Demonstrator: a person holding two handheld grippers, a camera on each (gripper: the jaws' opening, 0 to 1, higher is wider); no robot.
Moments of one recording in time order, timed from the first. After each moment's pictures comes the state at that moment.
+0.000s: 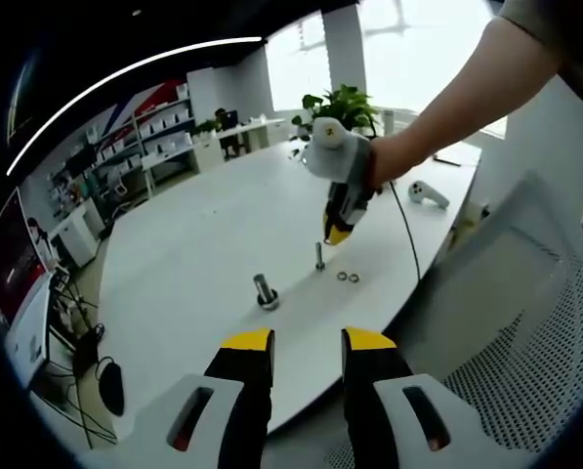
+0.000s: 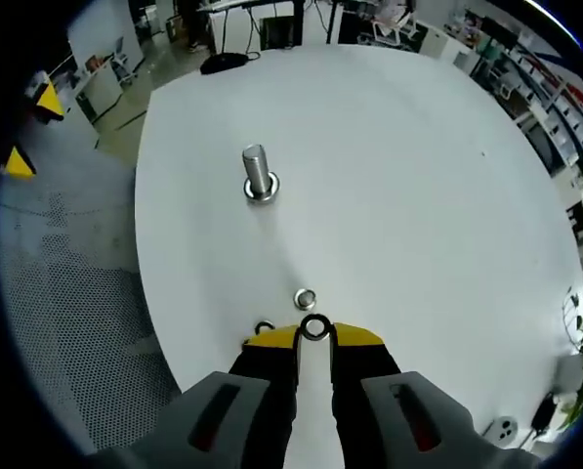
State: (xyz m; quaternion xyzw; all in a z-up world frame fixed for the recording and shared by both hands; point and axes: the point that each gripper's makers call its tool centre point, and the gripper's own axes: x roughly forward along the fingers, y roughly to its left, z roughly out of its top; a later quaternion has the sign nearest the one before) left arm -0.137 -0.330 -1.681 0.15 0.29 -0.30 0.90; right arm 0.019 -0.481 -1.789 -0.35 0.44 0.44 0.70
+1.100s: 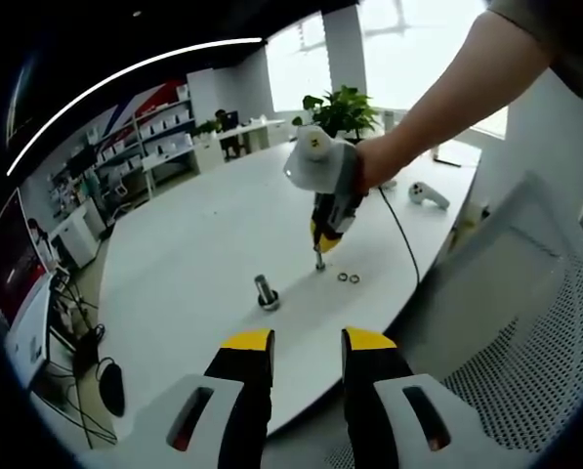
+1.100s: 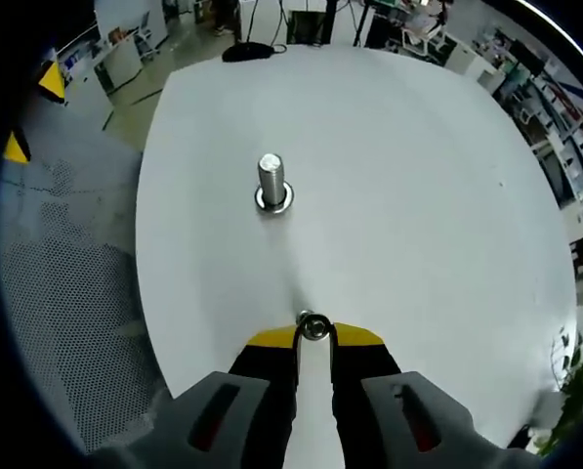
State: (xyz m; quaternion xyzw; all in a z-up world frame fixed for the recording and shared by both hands) left arm -0.136 -0.331 -1.680 0.15 0.29 -0.30 0.90; right arm 0.024 -0.466 -1.807 -0.40 0.44 0.46 0.66
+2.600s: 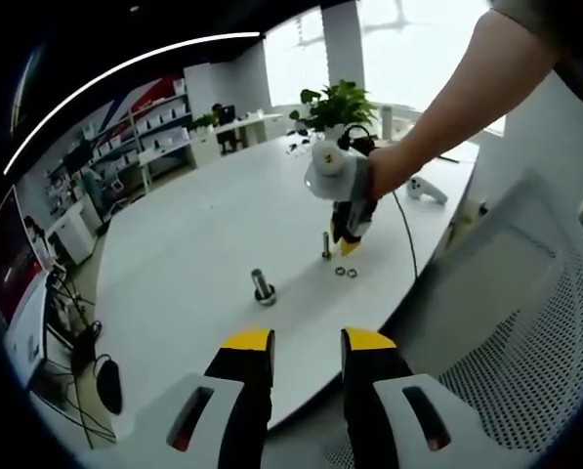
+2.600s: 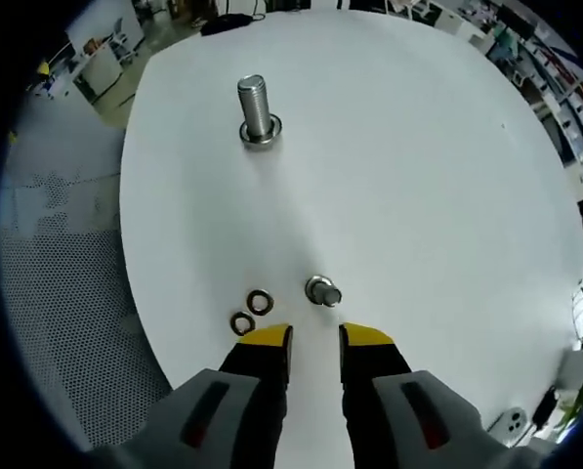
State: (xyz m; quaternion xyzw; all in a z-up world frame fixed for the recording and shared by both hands) left arm -0.137 -0.331 -1.685 0.15 0.30 -0.31 0.89; right arm 0.004 -0.514 -1.839 -0.37 0.50 0.42 0.66
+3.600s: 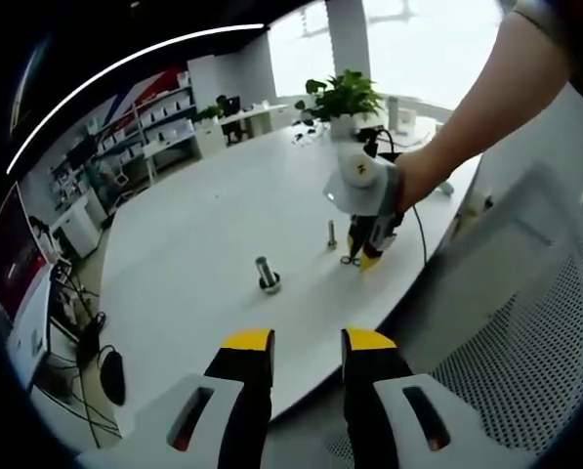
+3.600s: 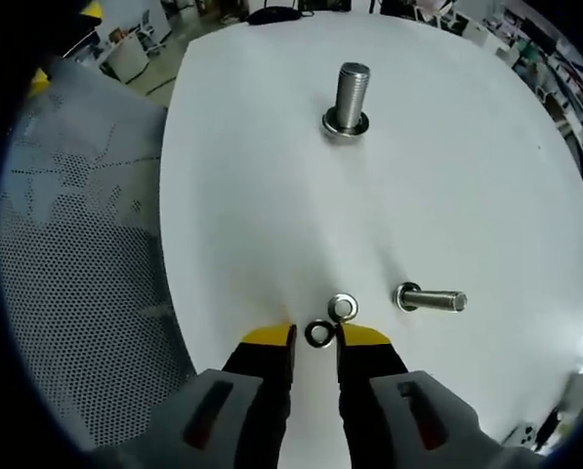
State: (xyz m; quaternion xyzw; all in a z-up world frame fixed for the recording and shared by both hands) left arm -0.141 -0.325 -1.694 0.16 0.32 -0.29 0.89; right arm -0.046 -0.487 -1.852 -0.38 0.48 0.48 0.63
